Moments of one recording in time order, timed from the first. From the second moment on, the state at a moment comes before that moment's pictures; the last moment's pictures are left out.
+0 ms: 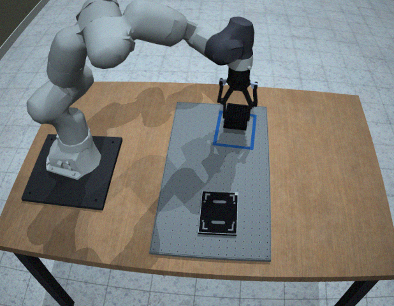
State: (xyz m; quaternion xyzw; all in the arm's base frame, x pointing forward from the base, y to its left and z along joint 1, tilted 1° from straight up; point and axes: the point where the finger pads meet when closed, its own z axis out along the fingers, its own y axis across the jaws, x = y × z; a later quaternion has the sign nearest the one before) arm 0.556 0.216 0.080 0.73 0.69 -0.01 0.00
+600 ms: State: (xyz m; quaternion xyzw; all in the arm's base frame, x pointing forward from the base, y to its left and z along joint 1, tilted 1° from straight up) arm 0.555 0.214 0.063 0.73 0.69 -0.01 0.00
